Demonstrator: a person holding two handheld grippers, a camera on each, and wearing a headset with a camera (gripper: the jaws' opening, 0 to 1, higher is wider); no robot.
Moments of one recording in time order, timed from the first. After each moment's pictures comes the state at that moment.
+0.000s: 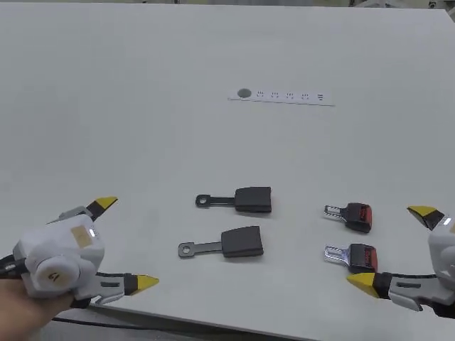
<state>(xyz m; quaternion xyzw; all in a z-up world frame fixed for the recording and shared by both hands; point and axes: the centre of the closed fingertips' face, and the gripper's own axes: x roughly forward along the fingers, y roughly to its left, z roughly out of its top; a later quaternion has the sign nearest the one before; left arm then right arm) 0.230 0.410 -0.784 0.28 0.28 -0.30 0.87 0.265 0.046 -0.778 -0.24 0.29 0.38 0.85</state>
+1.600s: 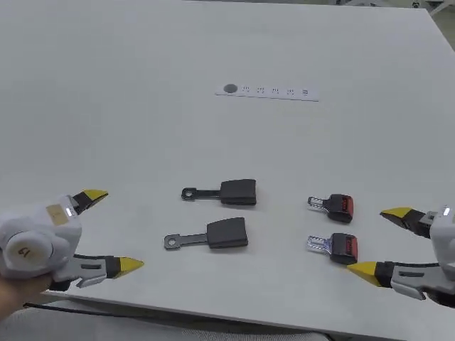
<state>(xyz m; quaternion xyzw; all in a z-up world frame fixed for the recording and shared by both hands) 0.227 0.398 -0.763 0.25 0.28 -0.32 0.87 0.245 0.036 -0.761 -0.24 0.29 0.44 0.81</state>
